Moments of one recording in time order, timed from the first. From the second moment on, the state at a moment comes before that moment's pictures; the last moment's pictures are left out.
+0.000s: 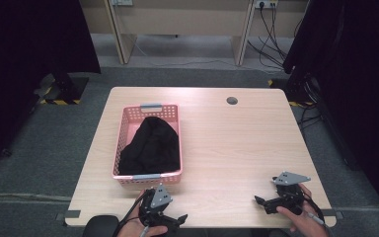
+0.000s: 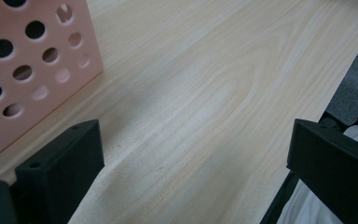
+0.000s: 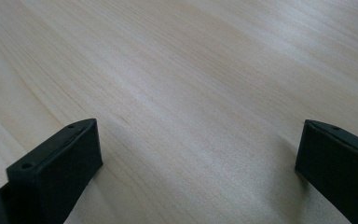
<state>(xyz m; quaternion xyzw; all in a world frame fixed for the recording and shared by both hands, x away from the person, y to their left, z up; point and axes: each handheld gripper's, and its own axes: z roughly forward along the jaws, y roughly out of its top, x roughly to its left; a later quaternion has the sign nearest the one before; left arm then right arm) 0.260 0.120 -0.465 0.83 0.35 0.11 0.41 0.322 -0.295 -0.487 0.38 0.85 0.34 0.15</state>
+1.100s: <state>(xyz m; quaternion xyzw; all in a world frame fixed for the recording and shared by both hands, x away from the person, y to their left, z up) 0.263 0.147 -0.443 0.80 0.38 0.14 0.44 0.322 -0.295 -0.487 0.38 0.85 0.34 0.15</state>
